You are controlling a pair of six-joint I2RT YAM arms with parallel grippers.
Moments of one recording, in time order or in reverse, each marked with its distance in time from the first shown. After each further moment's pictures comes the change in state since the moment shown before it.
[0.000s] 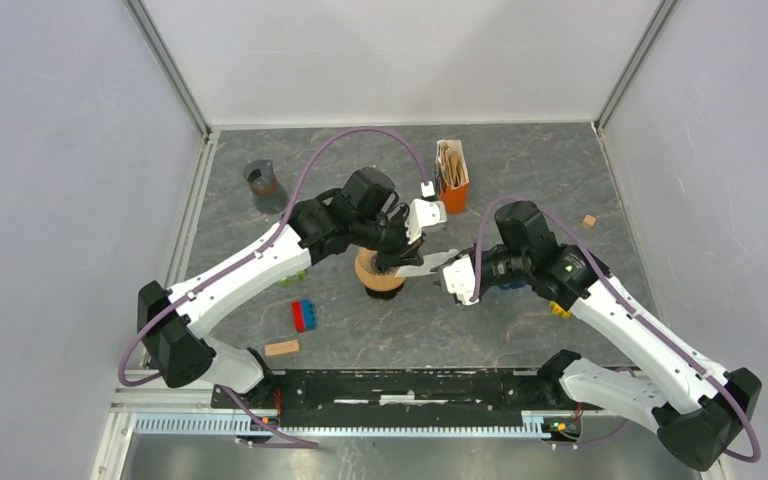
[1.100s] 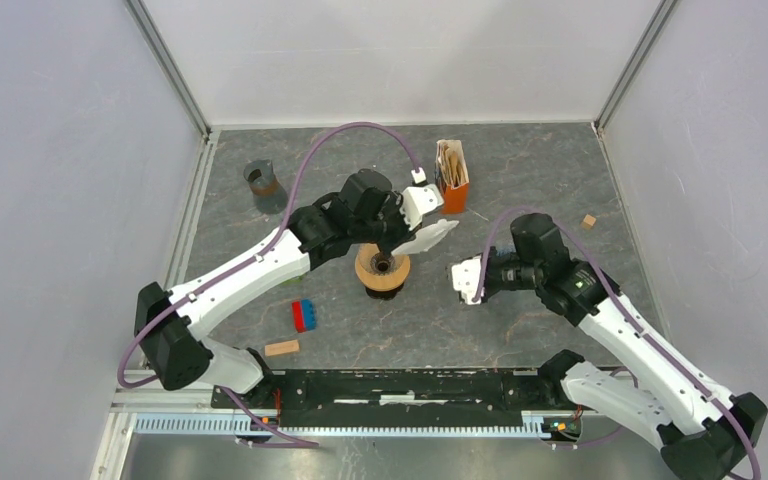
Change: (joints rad) left arm 0.003 -0.016 -0.066 0.170 -0.319 -0.071; right arm -0.043 -0.110 -0.131 0.068 0.121 0.057
